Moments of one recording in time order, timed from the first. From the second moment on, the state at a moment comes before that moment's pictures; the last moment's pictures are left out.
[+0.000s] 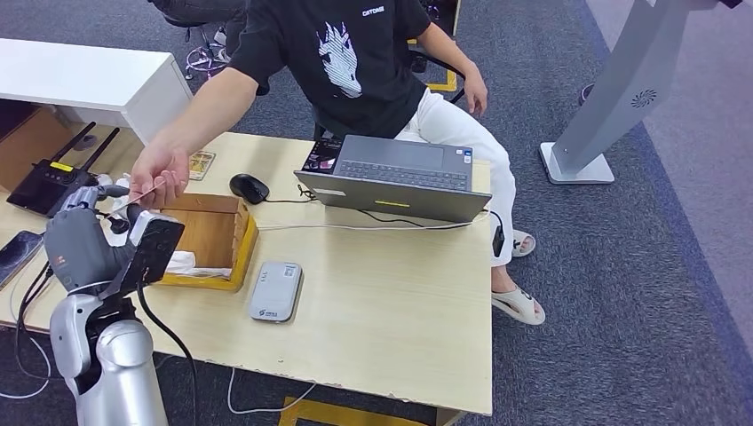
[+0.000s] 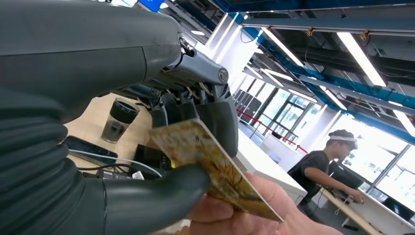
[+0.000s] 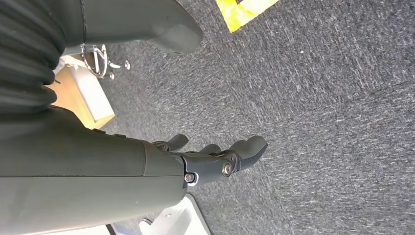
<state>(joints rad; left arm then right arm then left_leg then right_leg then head) -0.17 -0.30 0.44 -1.82 -1.21 0.17 -0.24 -0.11 0.10 -1.17 -0.29 0.96 -0.34 0.08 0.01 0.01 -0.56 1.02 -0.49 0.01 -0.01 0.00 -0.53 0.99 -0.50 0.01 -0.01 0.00</state>
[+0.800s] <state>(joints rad) -0.04 -0.28 0.23 -1.82 -1.36 0.09 -0.16 -0.11 0.10 -1.17 -0.28 0.98 -0.34 0.09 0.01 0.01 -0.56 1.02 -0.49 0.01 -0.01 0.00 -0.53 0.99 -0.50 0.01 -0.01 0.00</state>
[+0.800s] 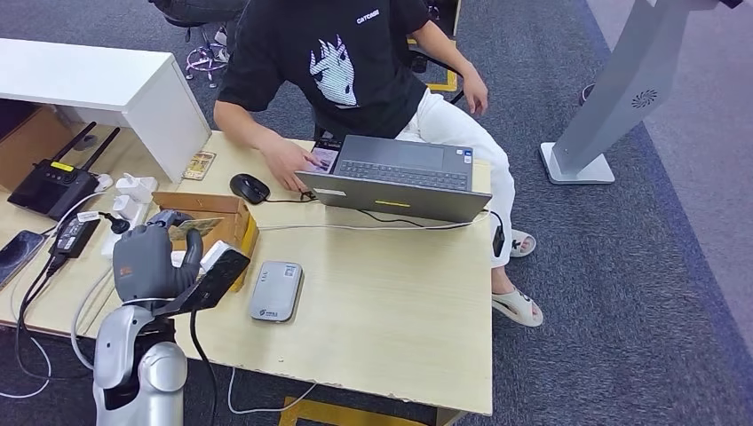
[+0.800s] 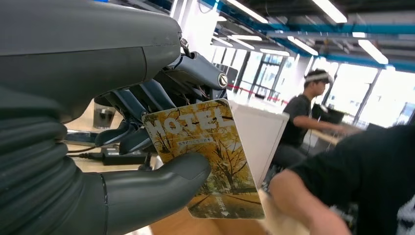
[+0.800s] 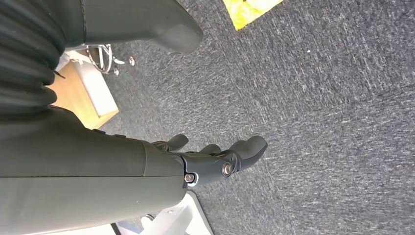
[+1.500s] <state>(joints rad) 0.01 -0.09 -0.09 -1.59 -1.56 0.14 0.16 -0.11 0.10 -1.18 -0.28 1.00 -0.32 0.10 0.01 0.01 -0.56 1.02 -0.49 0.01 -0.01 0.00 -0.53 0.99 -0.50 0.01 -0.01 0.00</state>
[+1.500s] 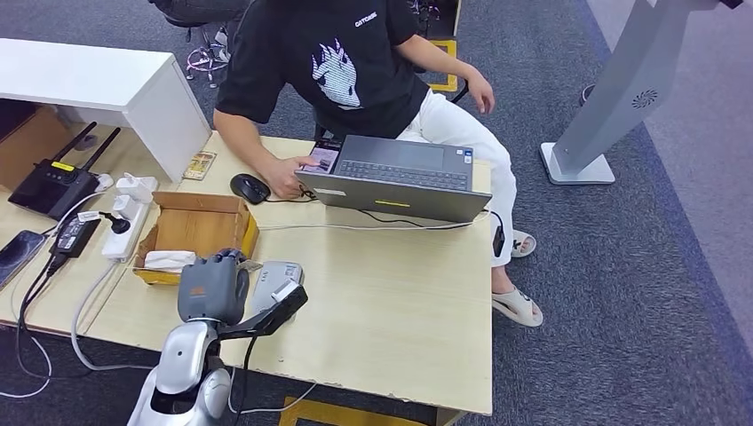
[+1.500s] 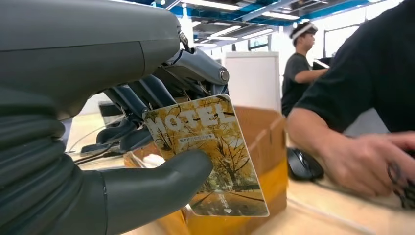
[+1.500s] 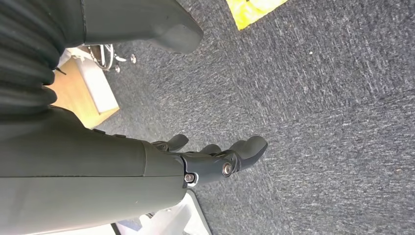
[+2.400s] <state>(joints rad) -0.02 0.04 -0.27 -1.40 -1.56 0.15 0.31 -0.11 0.10 -1.19 -0.28 1.02 -0.33 0.11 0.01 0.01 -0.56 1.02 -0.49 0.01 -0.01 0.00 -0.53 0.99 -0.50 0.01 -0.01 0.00</state>
